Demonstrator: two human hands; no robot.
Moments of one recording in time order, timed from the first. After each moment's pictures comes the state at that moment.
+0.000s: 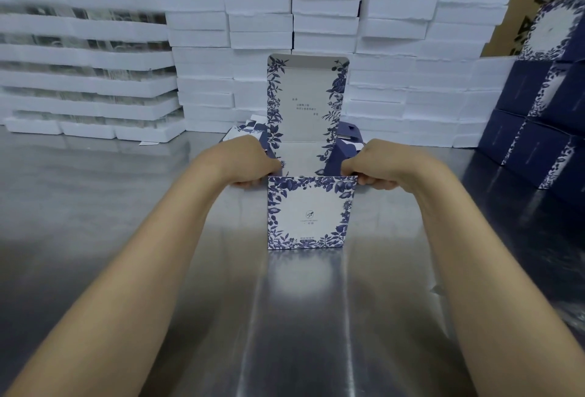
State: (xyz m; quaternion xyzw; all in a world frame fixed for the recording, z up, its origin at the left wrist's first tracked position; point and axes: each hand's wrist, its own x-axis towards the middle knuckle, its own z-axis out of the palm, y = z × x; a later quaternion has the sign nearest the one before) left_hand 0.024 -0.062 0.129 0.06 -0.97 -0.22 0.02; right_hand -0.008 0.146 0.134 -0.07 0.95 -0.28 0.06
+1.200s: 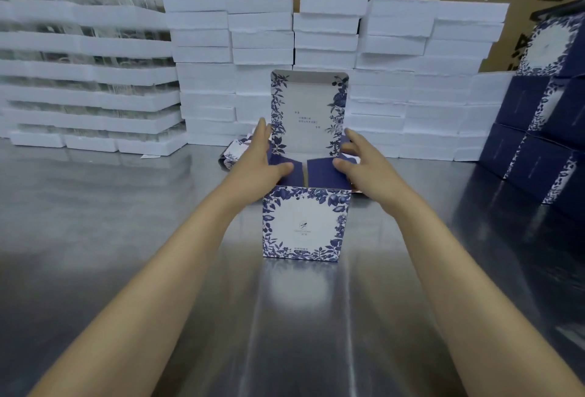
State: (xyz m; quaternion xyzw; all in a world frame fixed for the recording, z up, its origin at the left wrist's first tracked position) left_hand -0.007 -0.061 0.095 -0.09 -0.83 -0.54 0.13; right_hand -0.045 0.140 0.097 -0.16 0.84 -0.52 -0.08
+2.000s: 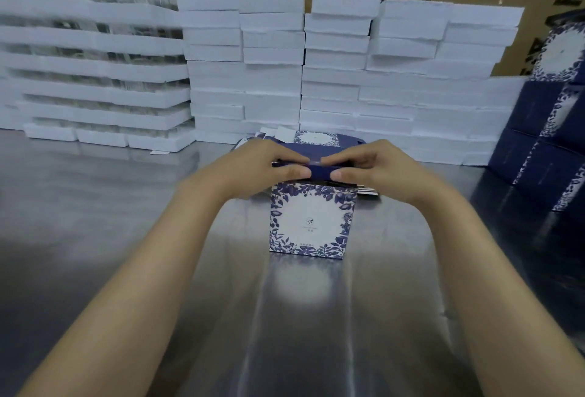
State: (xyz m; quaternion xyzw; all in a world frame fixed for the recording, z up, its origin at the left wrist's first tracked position) left_hand 0.012 -0.083 0.121 -0.20 -0.94 -0.25 0.14; right_hand -0.022 0.153 0.124 -0.36 0.83 -0.43 0.00
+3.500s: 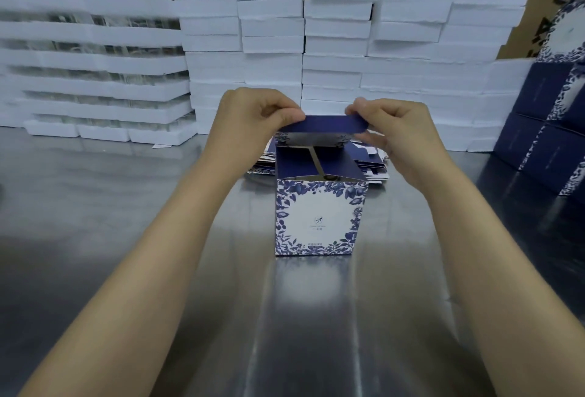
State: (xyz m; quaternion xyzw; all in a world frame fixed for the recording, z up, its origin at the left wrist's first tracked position) left_hand 0.035 -0.069 0.141 -0.15 -0.81 -0.44 0.35; right_hand -0.017 0.141 0.135 -0.24 0.68 -0.68 -0.12
